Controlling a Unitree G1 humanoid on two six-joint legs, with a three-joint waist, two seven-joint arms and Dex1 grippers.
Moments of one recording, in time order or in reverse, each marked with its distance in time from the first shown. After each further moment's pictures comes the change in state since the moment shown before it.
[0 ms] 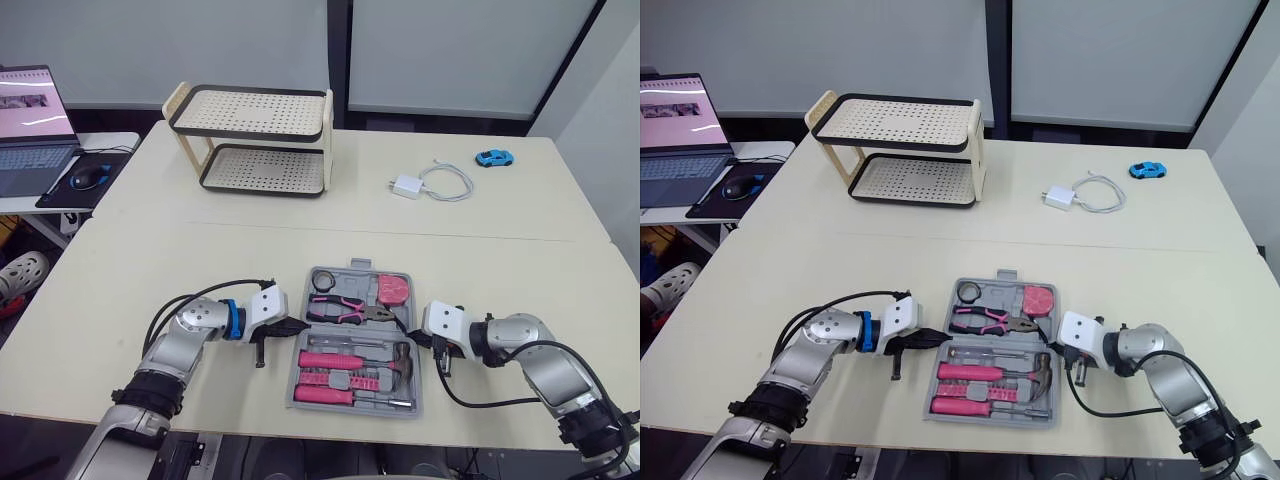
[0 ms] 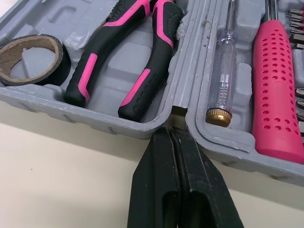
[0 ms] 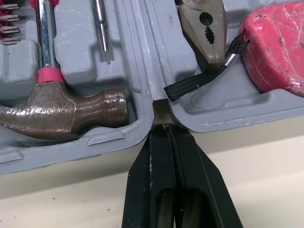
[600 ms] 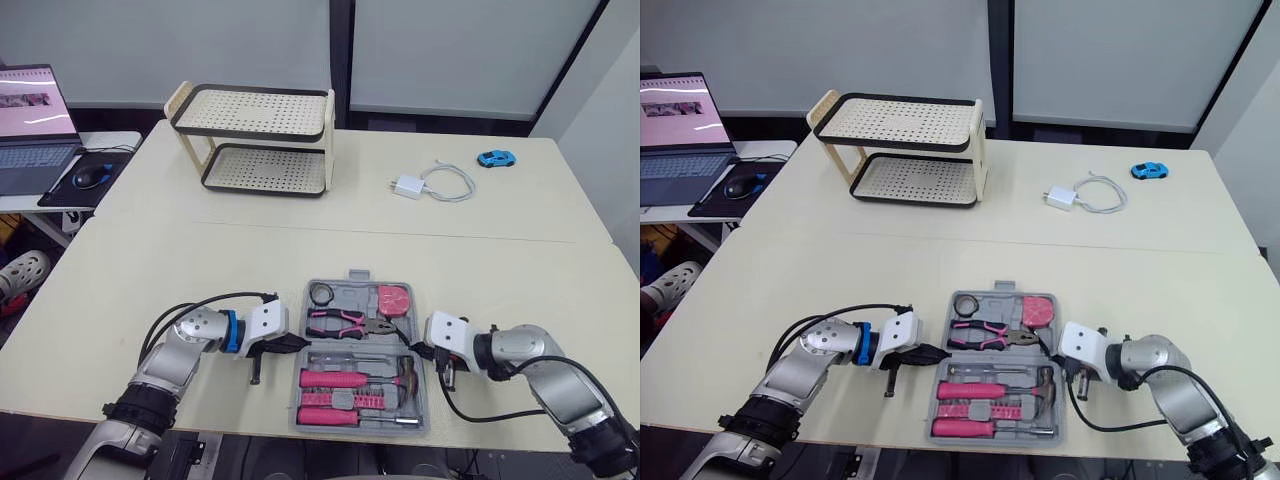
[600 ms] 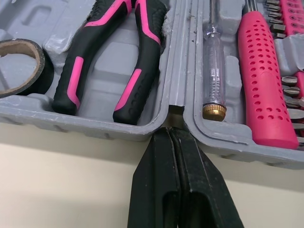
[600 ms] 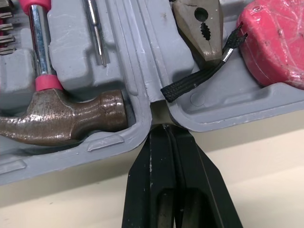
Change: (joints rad) left arm 0.071 0.038 -0.021 -0.113 0.001 0.033 -0.056; right arm 0.099 -0.026 0.002 -0.148 -0.001 0.103 0.001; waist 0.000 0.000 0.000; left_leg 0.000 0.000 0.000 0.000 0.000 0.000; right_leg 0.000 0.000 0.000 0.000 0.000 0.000
